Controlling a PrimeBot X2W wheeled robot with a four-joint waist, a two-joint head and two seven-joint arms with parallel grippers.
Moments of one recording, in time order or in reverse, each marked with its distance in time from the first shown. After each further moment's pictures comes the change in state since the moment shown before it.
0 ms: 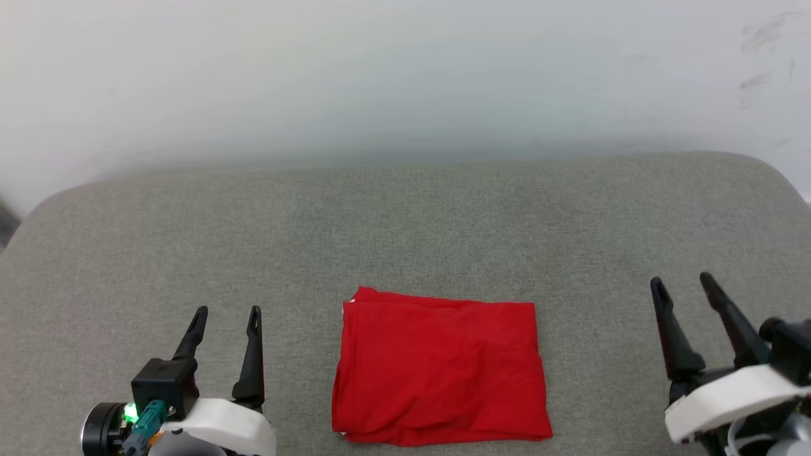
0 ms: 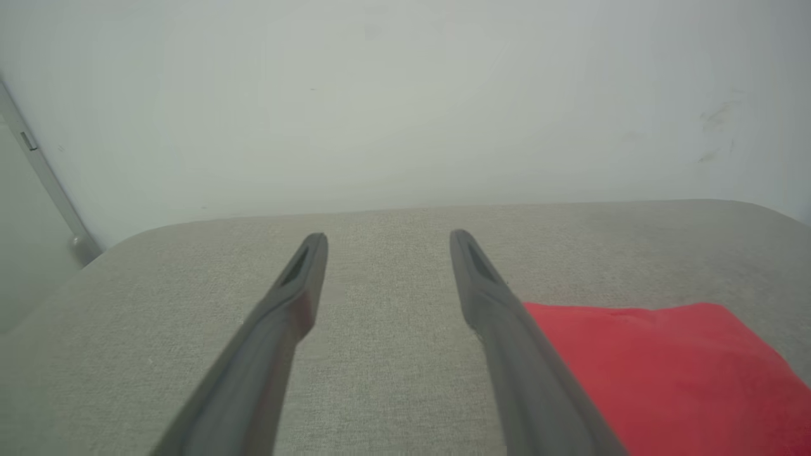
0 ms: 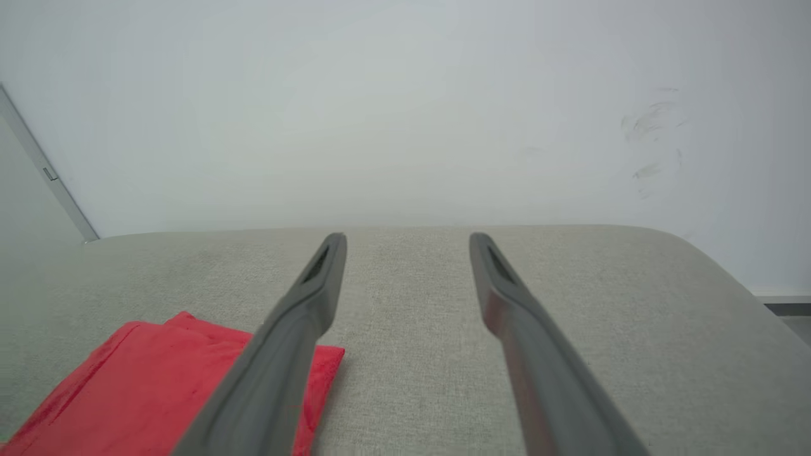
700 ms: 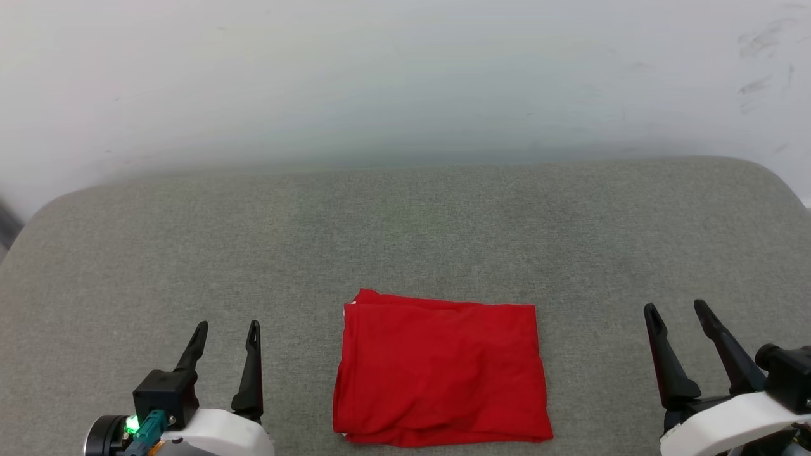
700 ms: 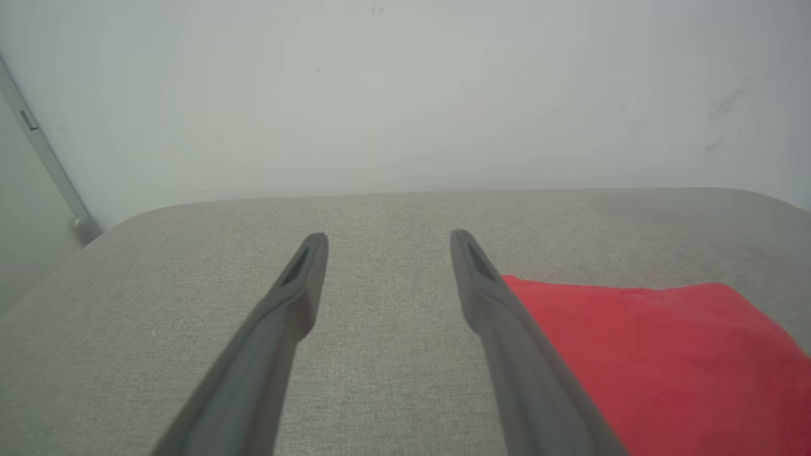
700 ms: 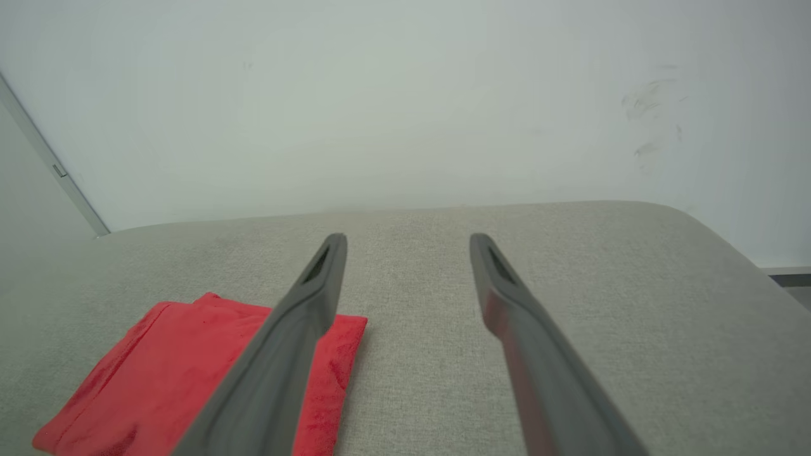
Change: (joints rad) left arm 0.022 -0.010 0.003 0.063 -0.018 -0.027 -0.034; right arm 0.135 0.091 -0.028 -0.159 -0.054 0.000 0.081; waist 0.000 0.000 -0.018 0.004
